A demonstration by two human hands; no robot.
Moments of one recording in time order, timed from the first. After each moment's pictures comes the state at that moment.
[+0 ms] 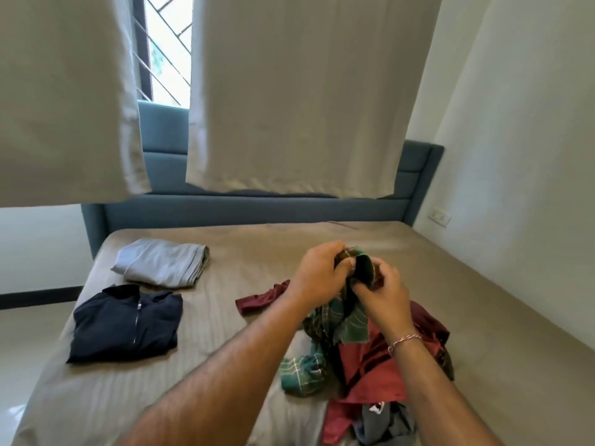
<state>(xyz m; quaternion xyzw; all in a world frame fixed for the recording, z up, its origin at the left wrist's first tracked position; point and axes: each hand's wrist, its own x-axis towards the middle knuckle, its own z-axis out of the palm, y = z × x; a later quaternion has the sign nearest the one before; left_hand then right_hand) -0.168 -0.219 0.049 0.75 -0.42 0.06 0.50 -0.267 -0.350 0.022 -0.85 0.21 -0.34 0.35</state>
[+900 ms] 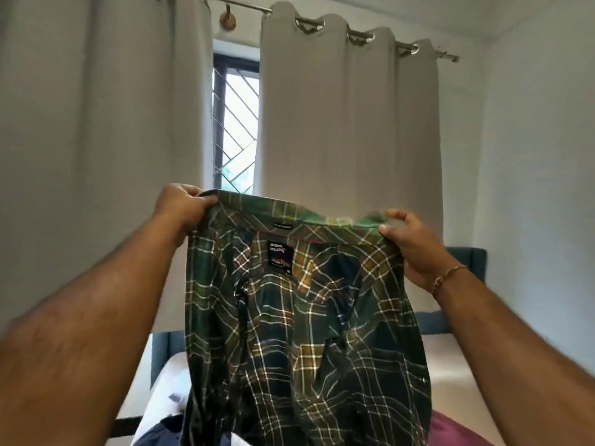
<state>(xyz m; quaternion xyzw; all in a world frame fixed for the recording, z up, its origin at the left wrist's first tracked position) -0.057 0.071 0.354 0.74 -0.14 0.24 0.61 -0.228 -0.303 0.317 -0.70 -0.05 -0.30 0.64</state>
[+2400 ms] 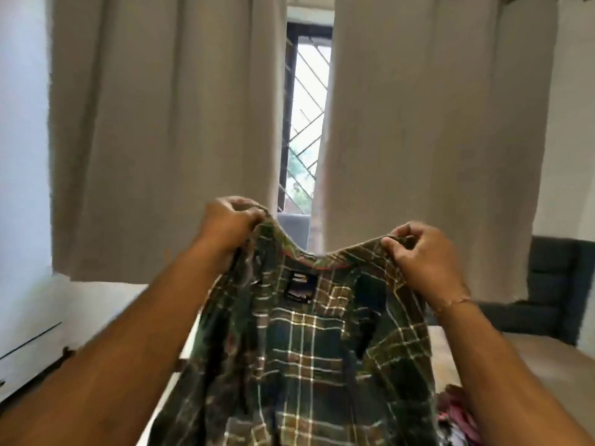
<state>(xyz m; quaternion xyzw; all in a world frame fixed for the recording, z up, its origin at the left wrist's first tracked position) -0.102 0.135 0.256 0.70 -0.11 0.23 0.67 -0.180 -0.175 0.241 -0.83 -0.02 -0.43 0.36</state>
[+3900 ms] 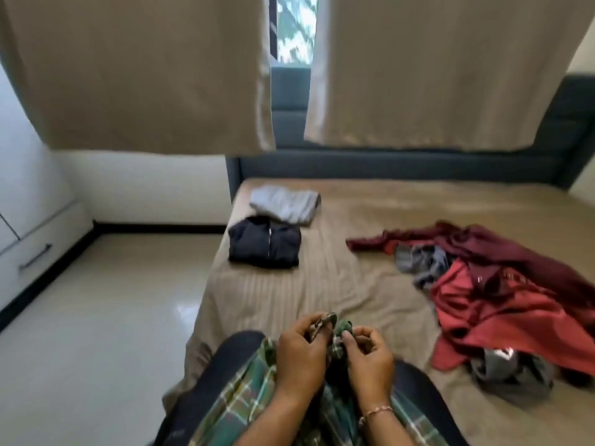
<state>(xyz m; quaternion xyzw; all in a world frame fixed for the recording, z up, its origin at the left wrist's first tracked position) -0.325 0.031 -0.140 0.76 0.00 0.02 0.65 -0.336 -0.086 -0.179 -0.67 0.28 -0.20 0.66</state>
